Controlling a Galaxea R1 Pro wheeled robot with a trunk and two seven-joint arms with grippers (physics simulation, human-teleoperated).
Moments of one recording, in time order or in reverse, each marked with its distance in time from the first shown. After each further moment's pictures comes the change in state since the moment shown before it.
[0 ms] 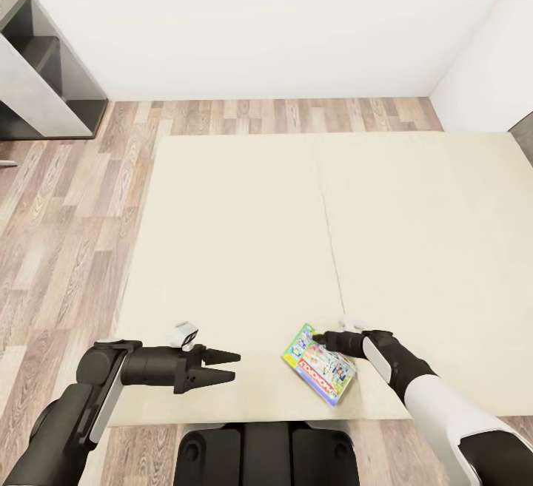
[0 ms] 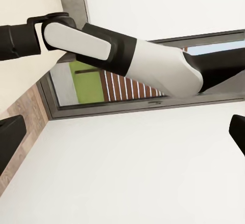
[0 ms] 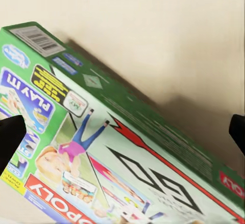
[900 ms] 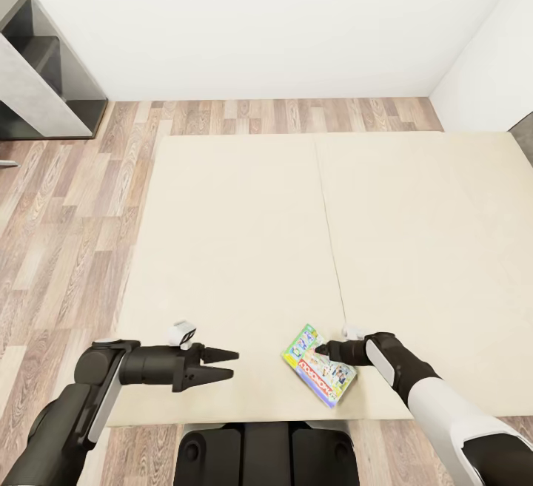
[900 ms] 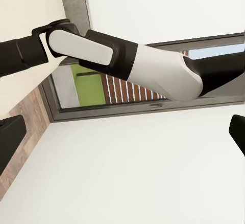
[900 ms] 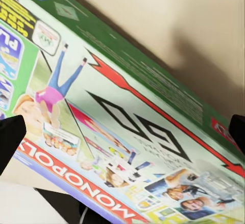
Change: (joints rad) left arm 0.000 0.000 0.013 0.000 0.003 0.000 0.002; right arm 0.010 -0.013 0.001 0.001 -0.002 0.130 -0.001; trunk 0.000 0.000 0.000
